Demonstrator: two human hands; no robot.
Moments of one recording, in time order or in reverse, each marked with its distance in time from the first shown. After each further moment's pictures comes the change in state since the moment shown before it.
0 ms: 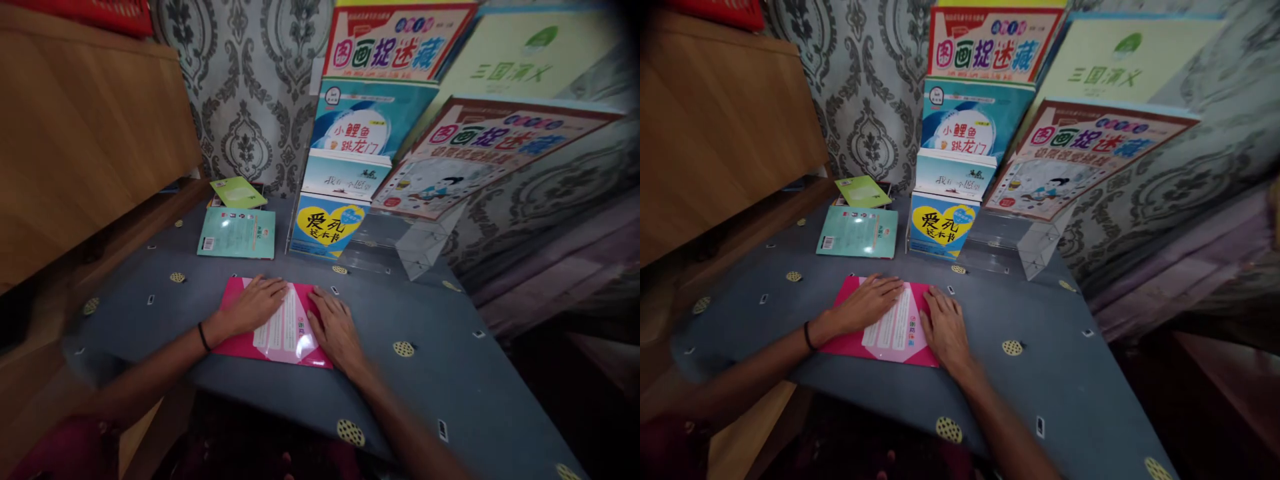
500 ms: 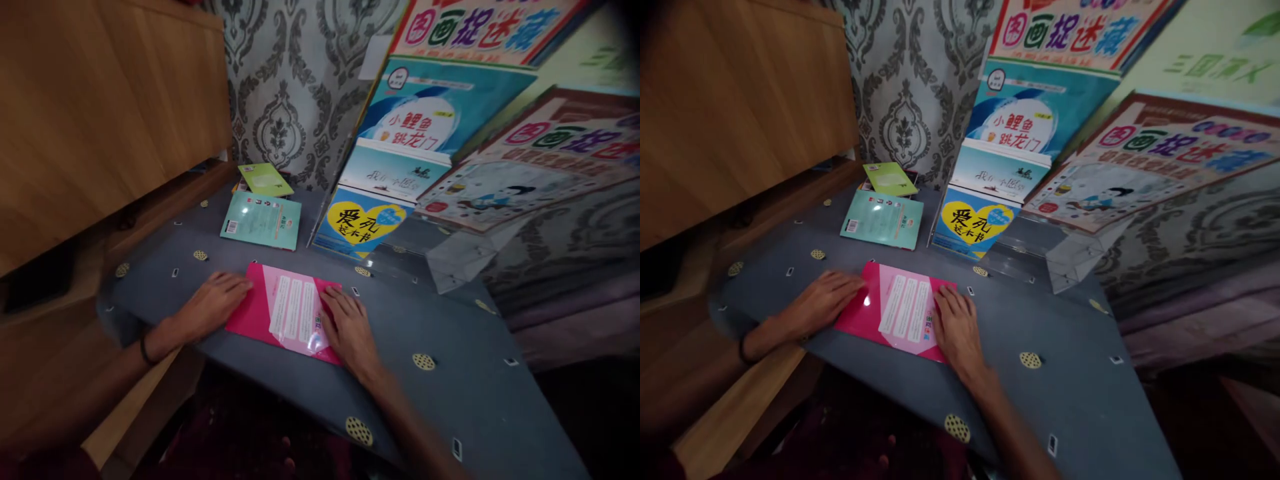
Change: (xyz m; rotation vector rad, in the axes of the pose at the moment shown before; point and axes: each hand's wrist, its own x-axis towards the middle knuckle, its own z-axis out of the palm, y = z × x) left_hand -0.109 -0.019 -0.044 -0.079 0.090 -0.207; right_hand 0.004 -0.012 -0.005 0.018 -0.047 -0.108
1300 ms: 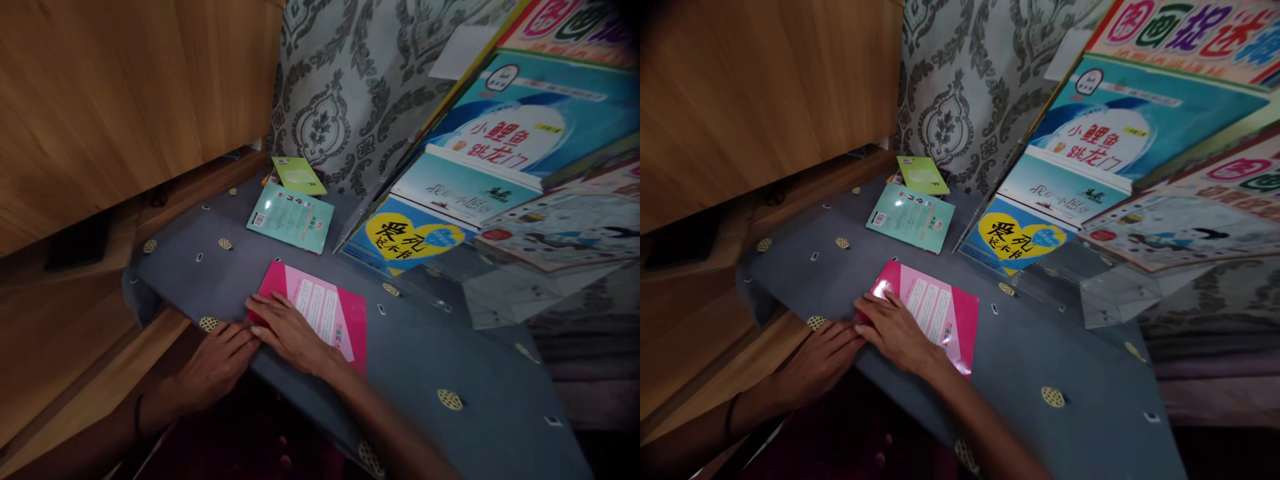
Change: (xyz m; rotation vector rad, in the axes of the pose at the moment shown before) left_hand -0.074 0.078 0.021 0.038 0.199 -0.078; right_hand 0.063 -0.110 0.024 0.453 -0.516 -0.453
